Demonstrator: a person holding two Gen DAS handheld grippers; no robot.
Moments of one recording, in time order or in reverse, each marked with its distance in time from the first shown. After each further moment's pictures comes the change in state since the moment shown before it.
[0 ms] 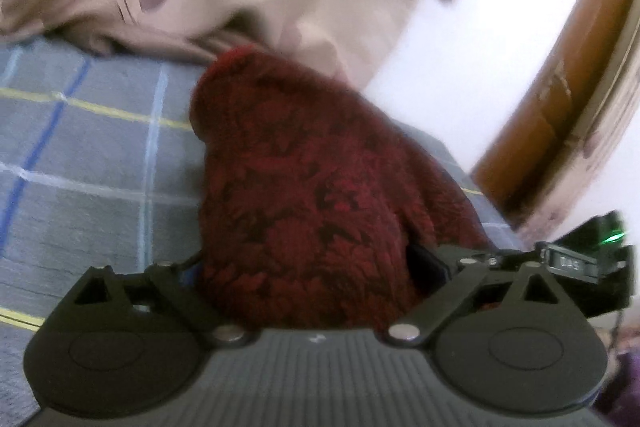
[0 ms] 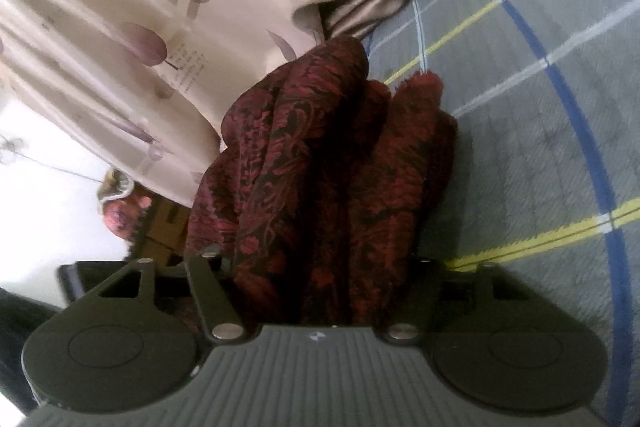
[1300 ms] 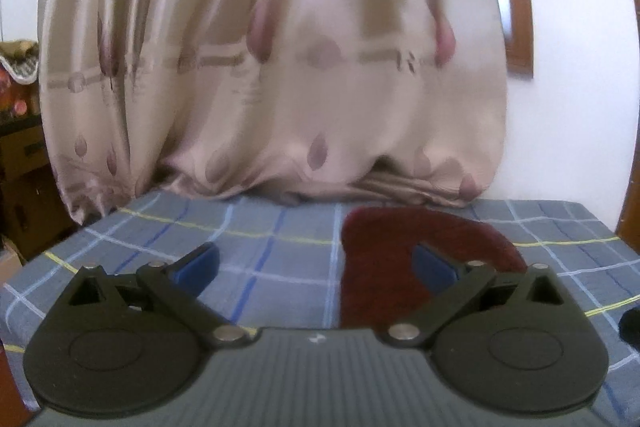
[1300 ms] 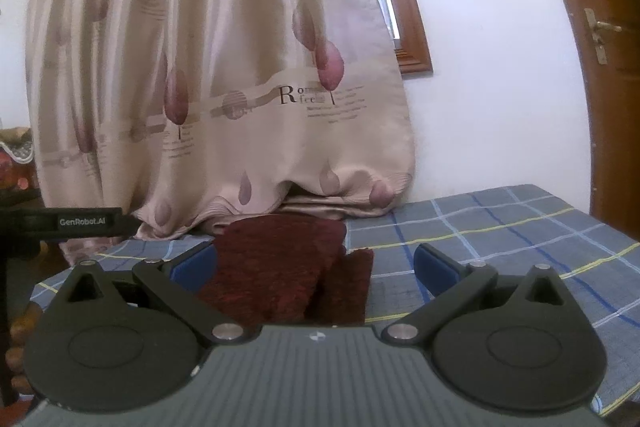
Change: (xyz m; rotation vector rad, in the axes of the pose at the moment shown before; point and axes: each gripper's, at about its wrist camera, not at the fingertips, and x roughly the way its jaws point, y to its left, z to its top) left arm -0.143 -0.110 -0.039 0.151 -0.345 0.615; right arm -0.114 0.161 -0.167 -0.624 -0.600 -0.504
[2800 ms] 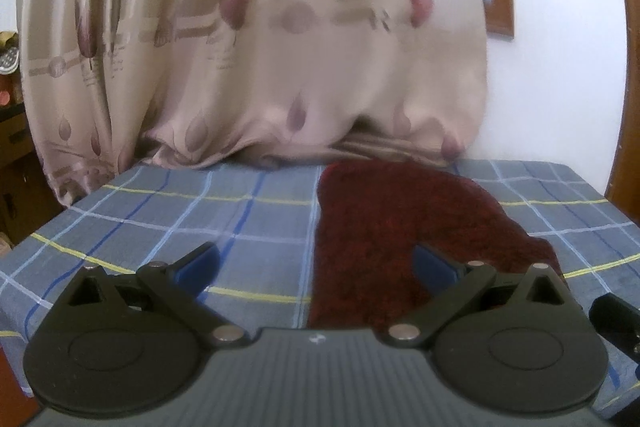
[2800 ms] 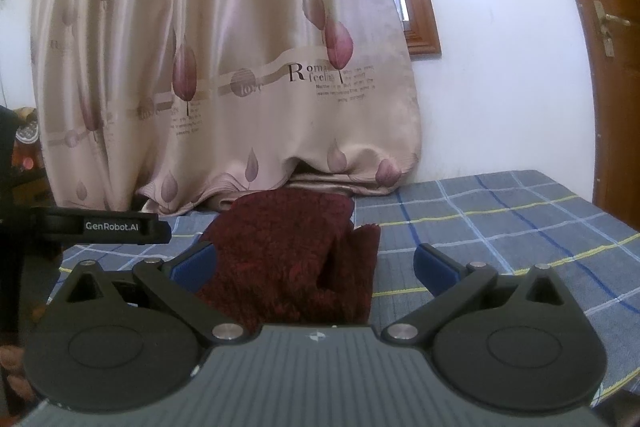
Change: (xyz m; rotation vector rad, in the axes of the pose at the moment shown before) left arm 0.003 -0.018 -0.021 0.051 0.078 -0.034; right arm -0.004 0.006 -0.006 -0.018 0.068 0.013
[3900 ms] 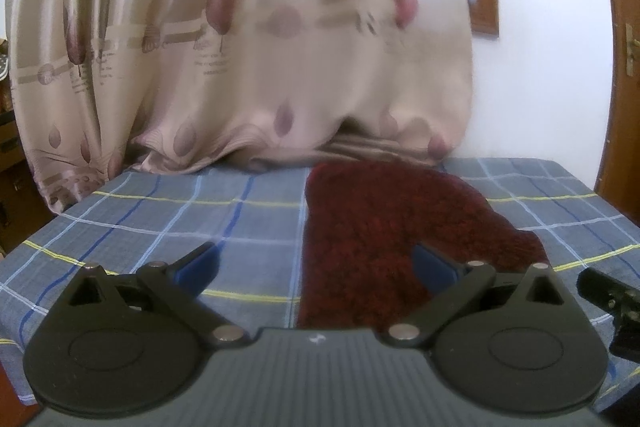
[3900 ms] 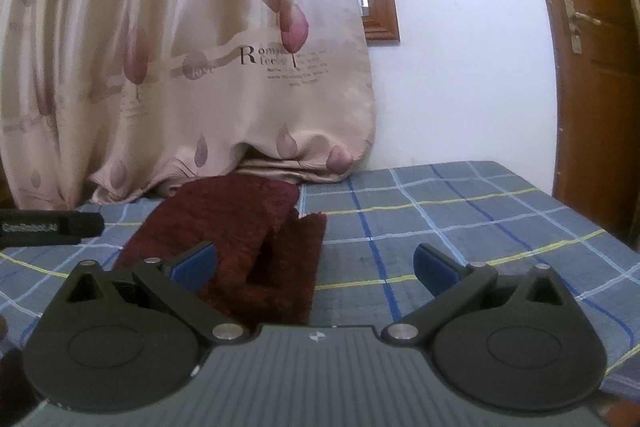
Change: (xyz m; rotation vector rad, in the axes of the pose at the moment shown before) left arm -0.003 -0.003 -0.003 0.019 -0.010 -0.032; right arm 0.019 -0.020 -0.002 -0.015 0.049 -0.145
